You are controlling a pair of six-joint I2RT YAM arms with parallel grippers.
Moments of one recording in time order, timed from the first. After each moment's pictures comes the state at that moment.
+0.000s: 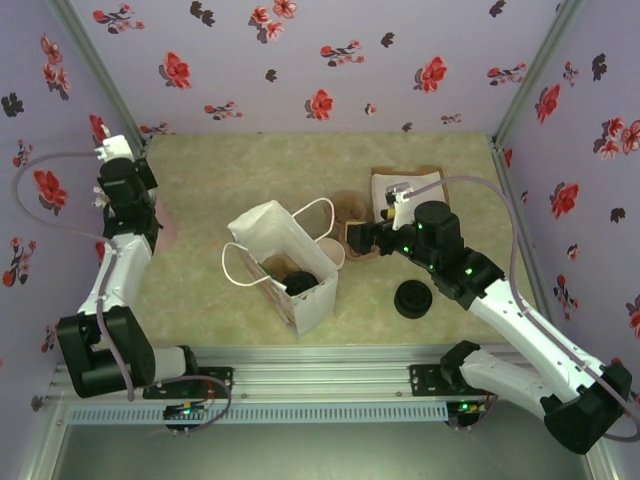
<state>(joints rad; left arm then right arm) 0.14 1.30 0.93 0.21 -0.35 0.00 0.63 0.94 0.88 -0.31 -0.13 0.33</state>
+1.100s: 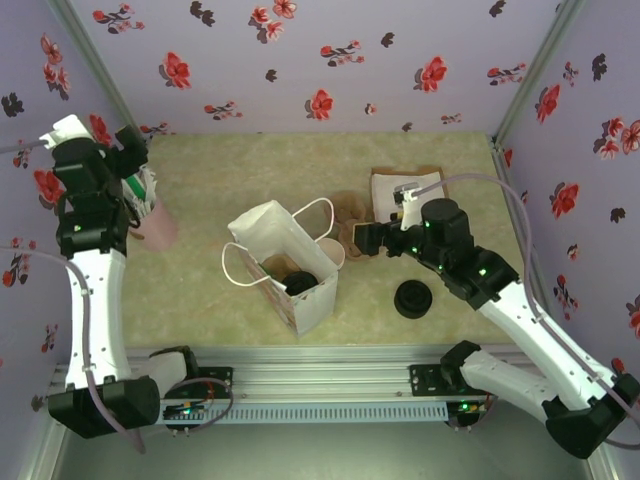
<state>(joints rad) 0.15 1.10 1.36 -0.47 -0.19 -0.31 0.63 0.90 0.98 -0.53 -0.10 0.36</state>
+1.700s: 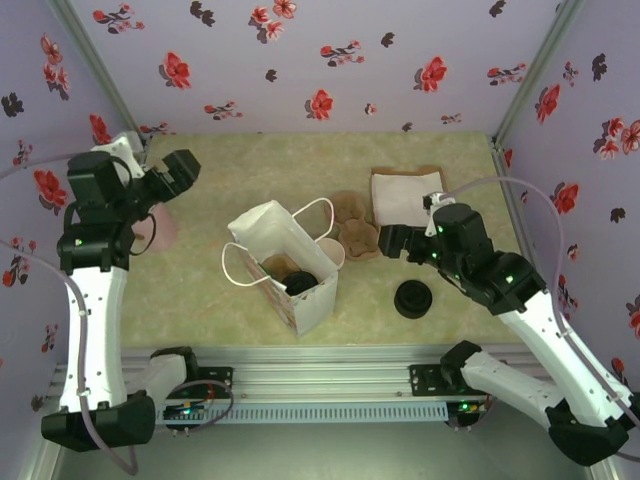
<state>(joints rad) 0.04 1.02 1.33 -0.69 0.38 -0.52 0.63 0.83 1.10 -0.89 0.10 0.57</state>
